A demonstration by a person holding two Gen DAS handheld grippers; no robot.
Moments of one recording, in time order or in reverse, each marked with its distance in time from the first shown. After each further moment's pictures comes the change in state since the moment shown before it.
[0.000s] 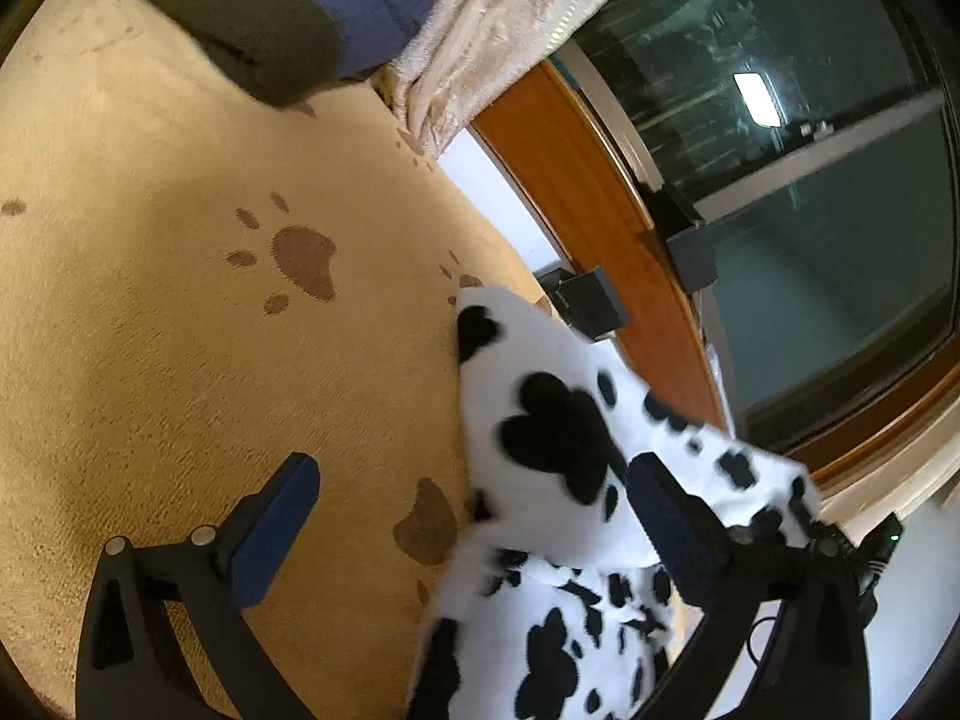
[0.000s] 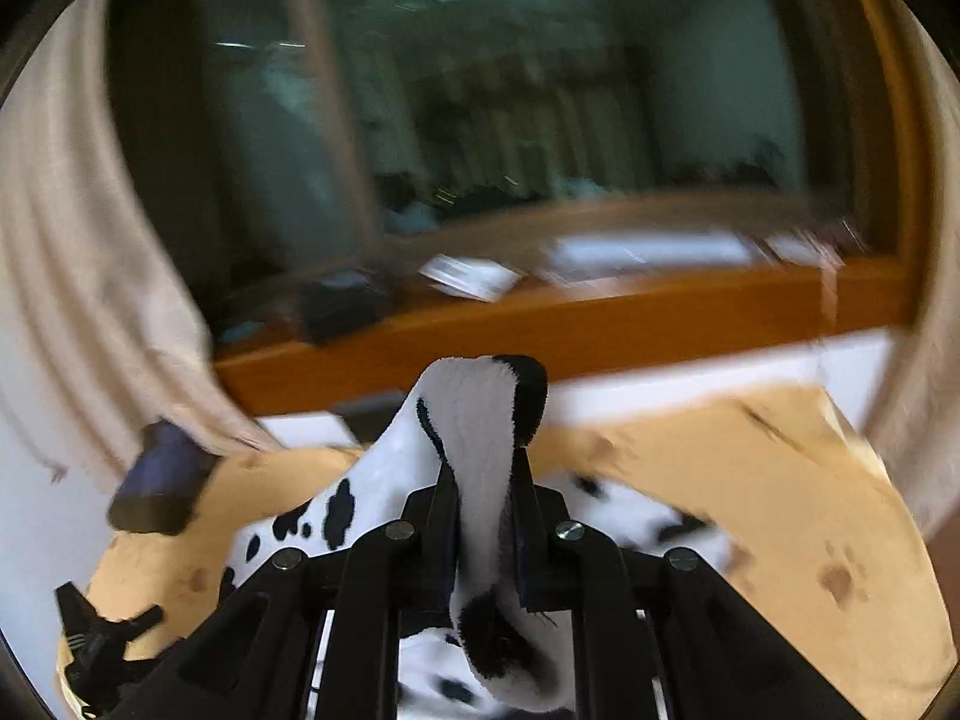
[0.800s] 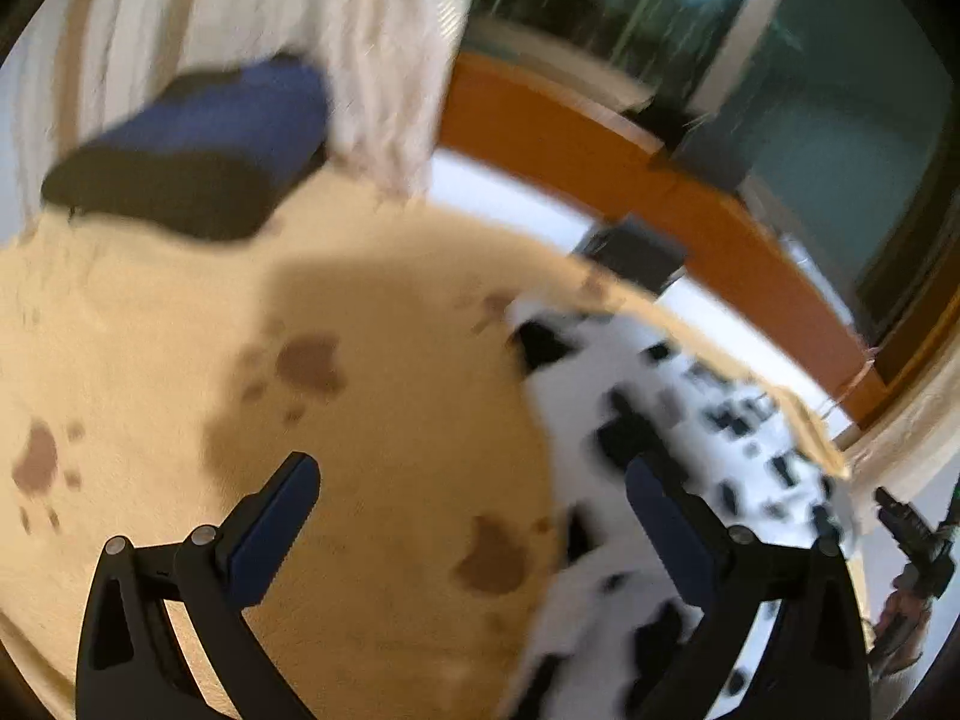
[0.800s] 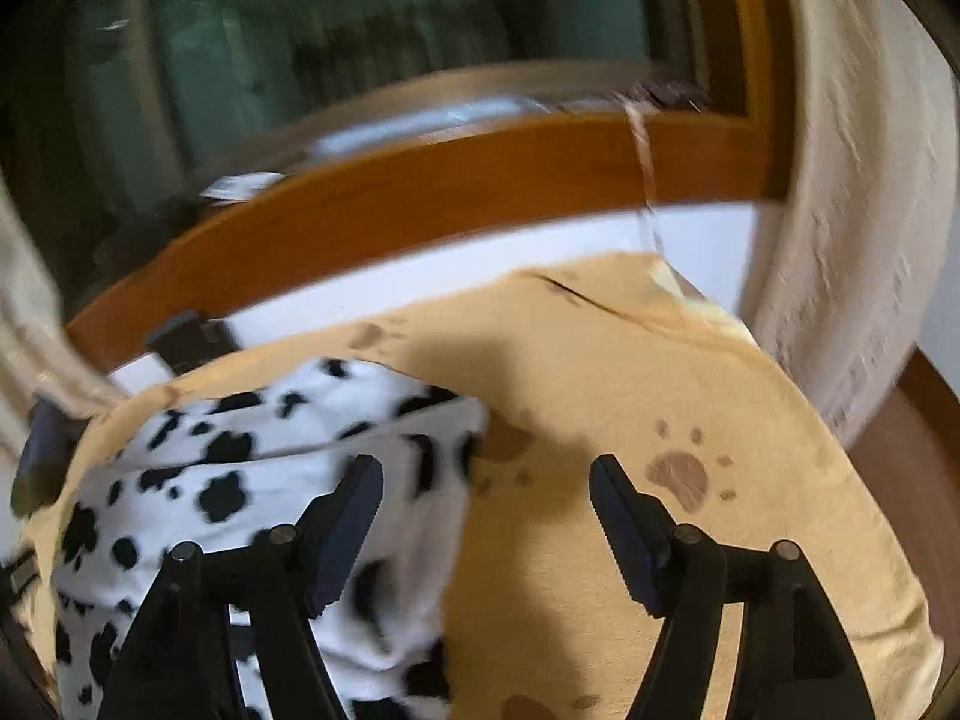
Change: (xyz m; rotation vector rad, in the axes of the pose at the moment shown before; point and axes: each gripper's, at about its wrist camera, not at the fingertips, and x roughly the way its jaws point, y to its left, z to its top) left arm 0.005 -0.074 0.002 0.410 -0.022 0.295; right arm 0.011 -0.124 -0.066 0.028 0.078 -0.208
